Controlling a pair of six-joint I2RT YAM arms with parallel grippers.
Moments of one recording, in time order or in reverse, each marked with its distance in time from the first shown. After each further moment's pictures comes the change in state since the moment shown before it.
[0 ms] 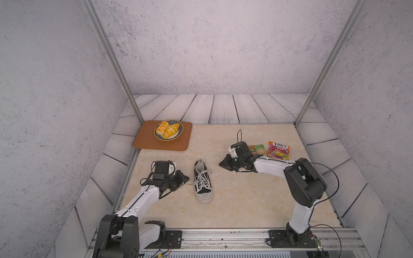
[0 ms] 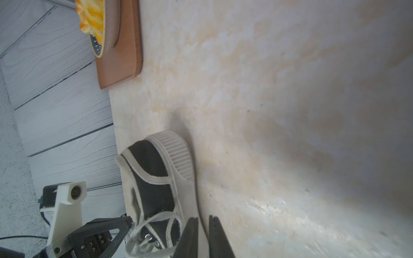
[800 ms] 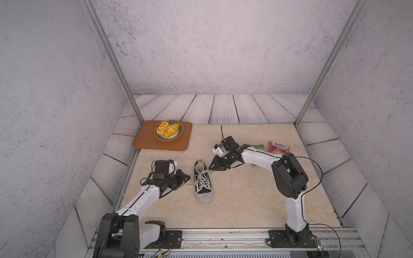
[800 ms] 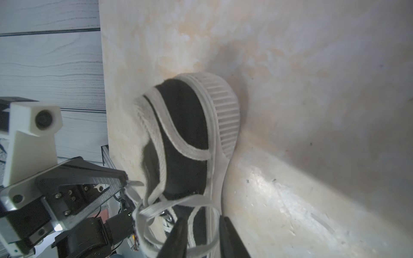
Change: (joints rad) left arm 0.000 0.007 0.000 0.033 0.040 -0.001; right arm 0.064 0.215 0.362 -0.413 -0.188 -0.394
